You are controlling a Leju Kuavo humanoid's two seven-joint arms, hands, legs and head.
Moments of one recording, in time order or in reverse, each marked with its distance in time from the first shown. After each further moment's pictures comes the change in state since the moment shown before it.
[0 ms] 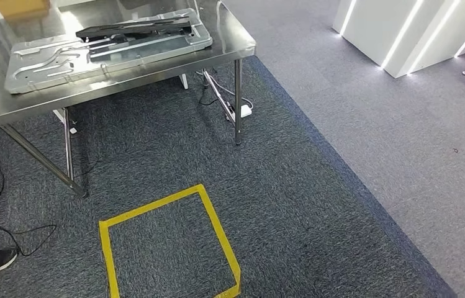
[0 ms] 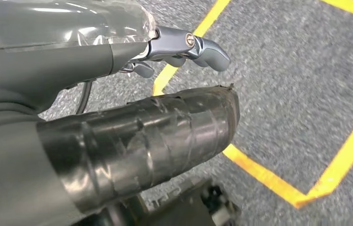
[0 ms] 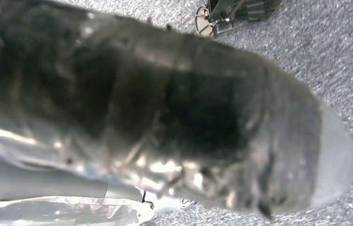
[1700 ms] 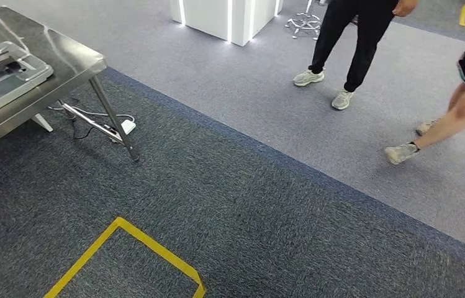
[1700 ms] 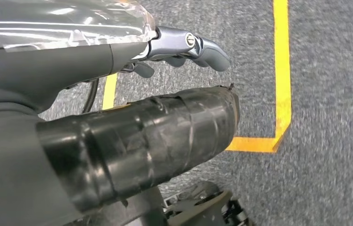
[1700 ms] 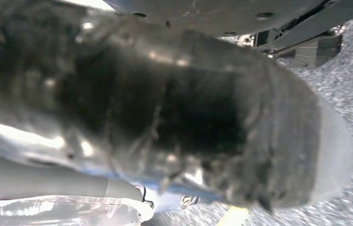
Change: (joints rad) left arm 0.011 0.000 0.015 0.000 -0.012 -0.006 0.011; right arm 0.006 0.016 0.116 0.025 0.176 0.086 0.118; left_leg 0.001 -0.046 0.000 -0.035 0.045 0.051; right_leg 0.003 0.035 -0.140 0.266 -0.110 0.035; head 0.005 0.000
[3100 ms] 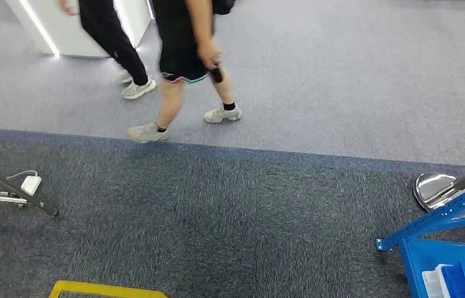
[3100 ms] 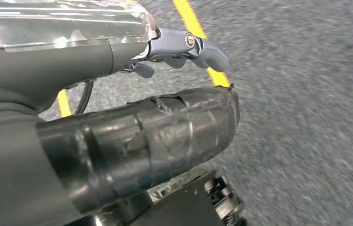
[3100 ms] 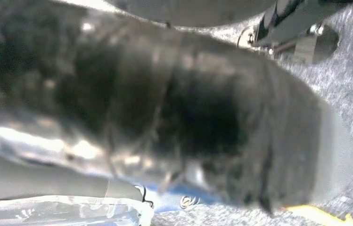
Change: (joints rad) left arm -0.008 0.001 0.008 0.000 0.000 -0.012 0.003; right arm -0.002 0.000 0.008 0.001 0.017 -0.011 0.015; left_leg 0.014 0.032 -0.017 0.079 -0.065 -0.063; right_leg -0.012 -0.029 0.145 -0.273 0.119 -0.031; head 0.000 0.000
